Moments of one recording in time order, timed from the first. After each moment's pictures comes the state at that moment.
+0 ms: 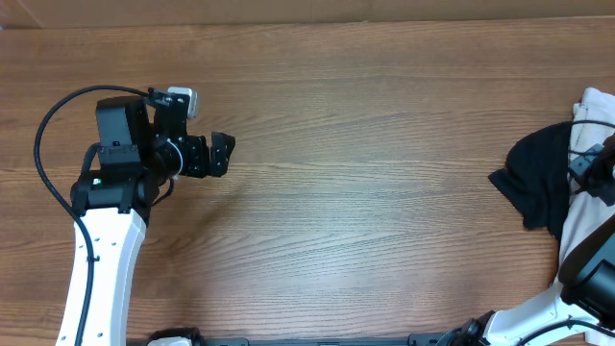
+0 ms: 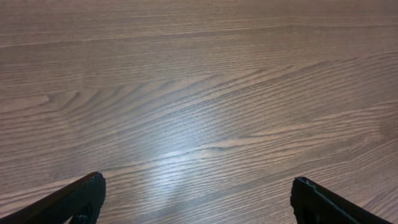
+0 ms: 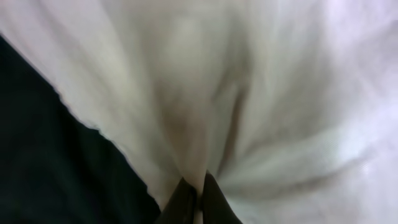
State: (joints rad) left arm 0.06 1.28 1.10 -0.65 0.39 0.05; right arm -0.65 1.88 1.37 -0.75 0.19 0.33
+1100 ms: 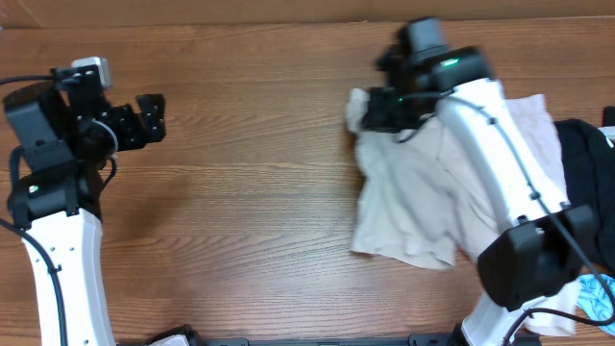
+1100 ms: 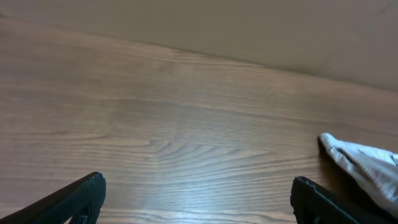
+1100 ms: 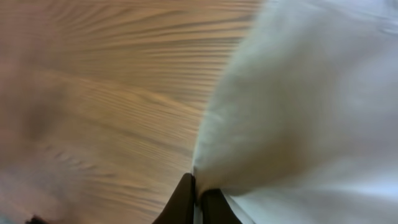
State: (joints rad) left arm 0.33 1.28 1.24 -0.59 0.39 -0.03; right arm 0.36 1.89 1.80 -1.14 -0.30 0.28
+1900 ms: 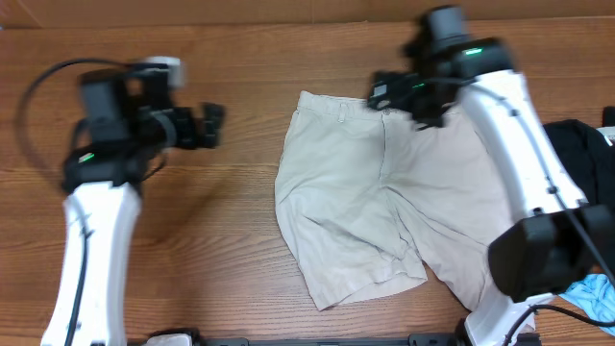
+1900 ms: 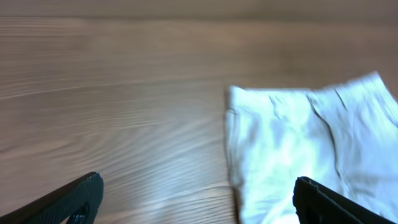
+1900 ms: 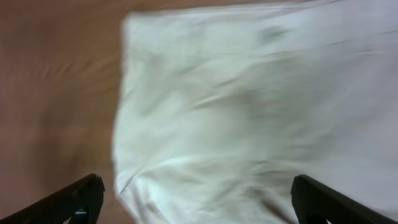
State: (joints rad) left arm 0.06 1.39 1.24 -0.60 0.41 0.04; right arm 0.17 1.91 1.86 -1.20 -0.29 0.36
